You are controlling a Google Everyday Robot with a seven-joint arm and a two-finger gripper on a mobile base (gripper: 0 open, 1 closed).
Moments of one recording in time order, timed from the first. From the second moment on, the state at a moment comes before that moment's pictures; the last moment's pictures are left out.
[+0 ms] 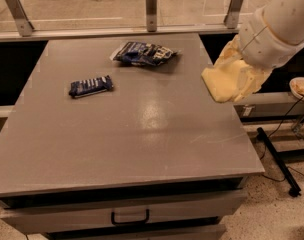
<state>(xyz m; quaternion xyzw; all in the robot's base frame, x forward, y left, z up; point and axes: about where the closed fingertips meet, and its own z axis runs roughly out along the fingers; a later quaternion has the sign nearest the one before) 0.517 -0.167 0.947 -0.82 0.52 -0.09 0.22</state>
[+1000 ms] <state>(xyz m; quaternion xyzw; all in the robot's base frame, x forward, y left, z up) 0.543 -0.135 0.943 -0.84 0.49 -0.09 0.22</state>
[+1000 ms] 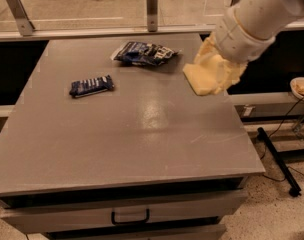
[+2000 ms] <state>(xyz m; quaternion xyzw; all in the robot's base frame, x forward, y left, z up) 0.667 -0.055 0.906 -0.84 0.43 -0.16 0.29</state>
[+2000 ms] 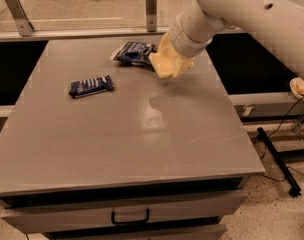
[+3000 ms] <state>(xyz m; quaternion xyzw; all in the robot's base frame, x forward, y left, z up) 0.704 -0.052 0.883 -0.84 0.45 -0.13 0.27</state>
